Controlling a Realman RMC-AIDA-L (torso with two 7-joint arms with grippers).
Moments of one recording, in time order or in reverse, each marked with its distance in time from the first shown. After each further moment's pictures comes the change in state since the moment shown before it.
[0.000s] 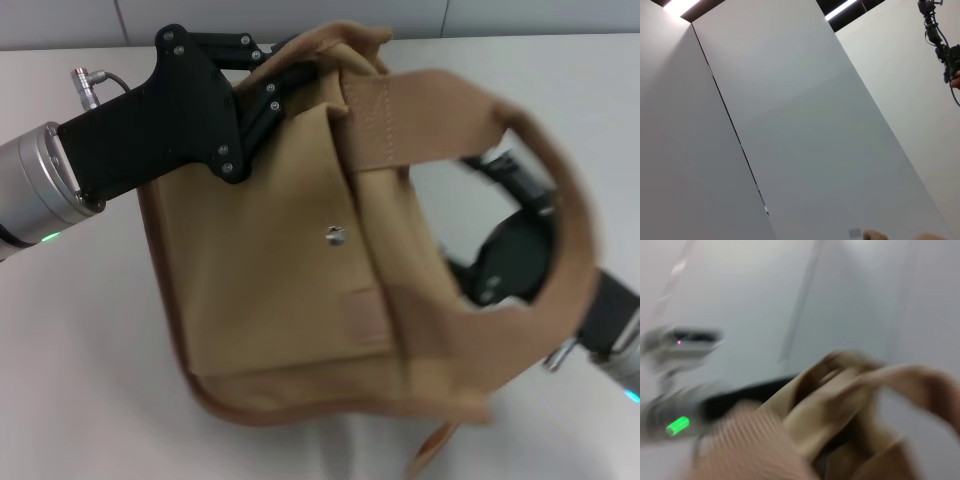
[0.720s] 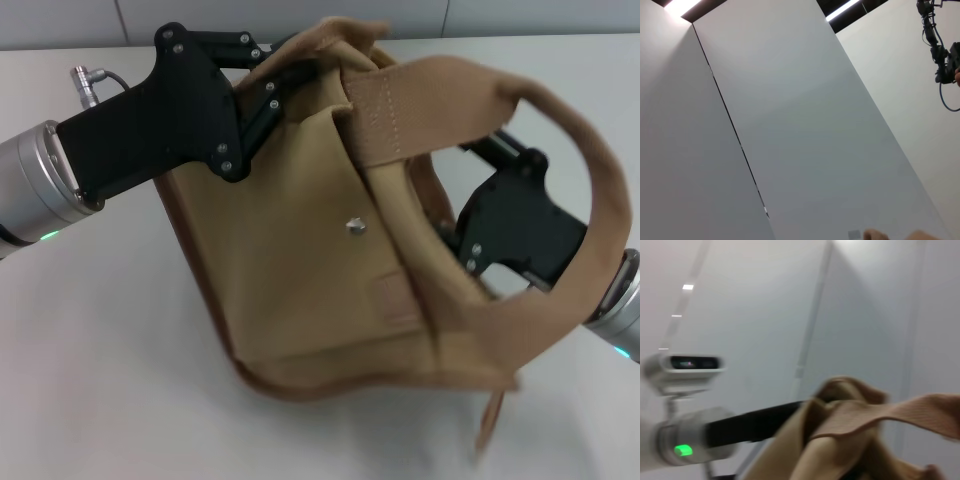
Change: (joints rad) left arm -0.004 0.002 -0.005 -0.001 0.002 0.005 -0.008; right arm 0.113 -0.006 0.035 -0.062 -0.107 -0.009 0.071
